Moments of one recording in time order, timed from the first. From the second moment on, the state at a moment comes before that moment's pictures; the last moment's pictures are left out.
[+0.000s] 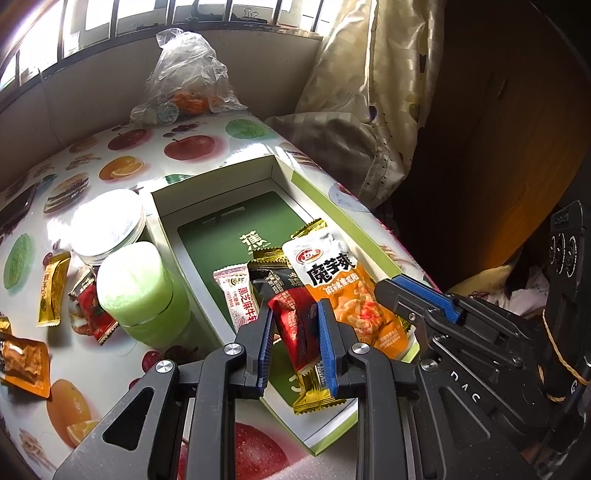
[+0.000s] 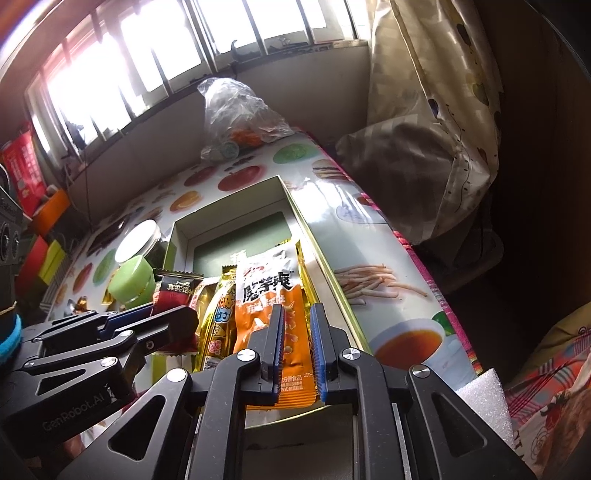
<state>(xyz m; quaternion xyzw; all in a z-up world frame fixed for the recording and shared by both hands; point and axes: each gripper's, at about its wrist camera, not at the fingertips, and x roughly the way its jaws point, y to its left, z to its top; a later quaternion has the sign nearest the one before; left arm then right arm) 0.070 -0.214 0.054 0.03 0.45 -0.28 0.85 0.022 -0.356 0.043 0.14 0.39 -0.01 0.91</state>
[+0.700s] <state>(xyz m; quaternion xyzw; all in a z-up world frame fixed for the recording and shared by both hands) 0.060 -0.204 0.068 0.03 0.43 -0.27 0.86 0.011 -0.346 0.060 0.13 0.37 0.00 0.92</state>
